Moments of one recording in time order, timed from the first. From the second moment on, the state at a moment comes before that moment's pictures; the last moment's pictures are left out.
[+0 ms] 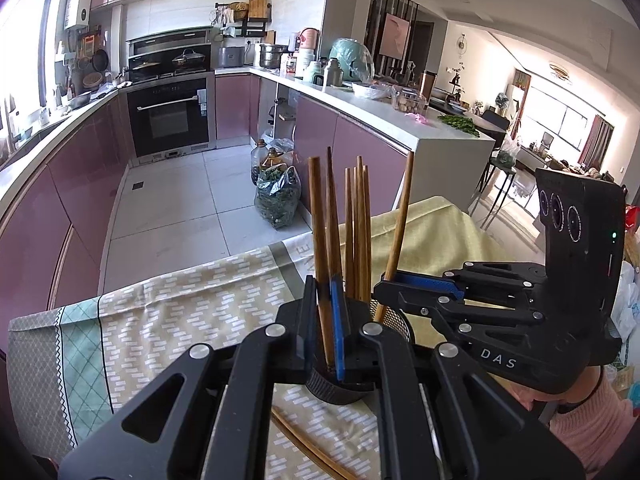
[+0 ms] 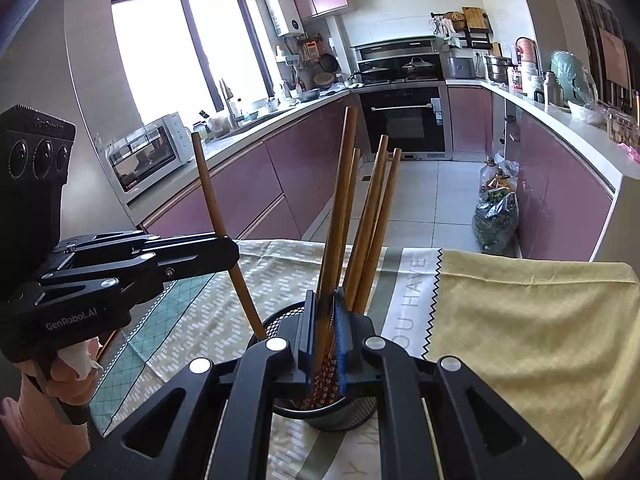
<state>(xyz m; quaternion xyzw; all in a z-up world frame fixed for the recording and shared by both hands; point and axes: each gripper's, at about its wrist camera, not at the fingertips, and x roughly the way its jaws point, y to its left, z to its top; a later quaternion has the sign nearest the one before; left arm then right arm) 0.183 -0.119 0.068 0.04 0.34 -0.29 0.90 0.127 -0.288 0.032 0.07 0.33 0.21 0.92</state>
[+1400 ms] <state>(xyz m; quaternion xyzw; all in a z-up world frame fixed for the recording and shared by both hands) 0.101 -0.056 -0.084 -0.01 0.44 -0.23 0.87 0.045 -0.251 -0.040 0.06 0.40 0.28 0.87</state>
